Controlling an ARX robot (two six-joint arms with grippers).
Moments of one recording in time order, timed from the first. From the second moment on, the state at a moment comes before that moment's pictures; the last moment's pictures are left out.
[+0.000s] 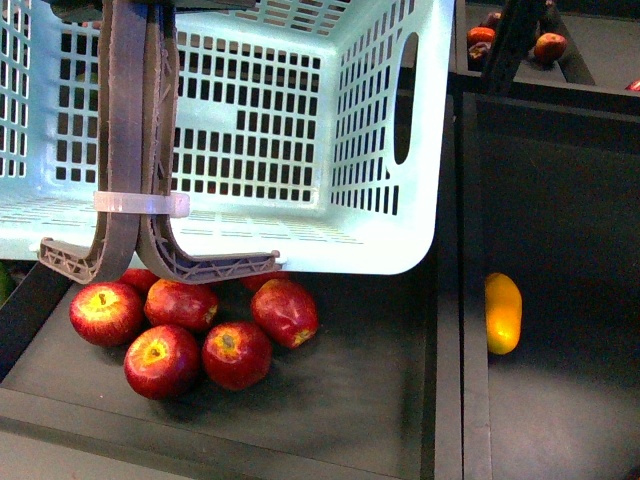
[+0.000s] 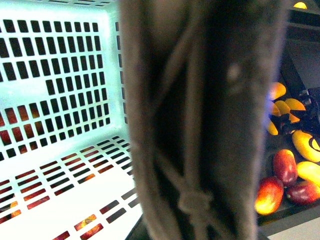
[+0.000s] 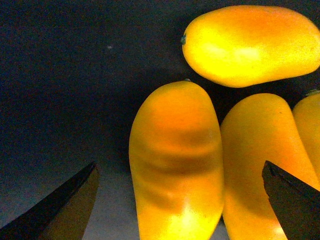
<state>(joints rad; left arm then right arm) -0.39 1.43 0.88 0.07 0.16 -0.20 -0.58 2.62 1.22 0.60 -0.27 -0.41</state>
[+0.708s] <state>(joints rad) -0.39 1.43 0.88 0.07 0.15 -0.20 -0.53 2.84 1.46 0.54 -0.21 -0.36</state>
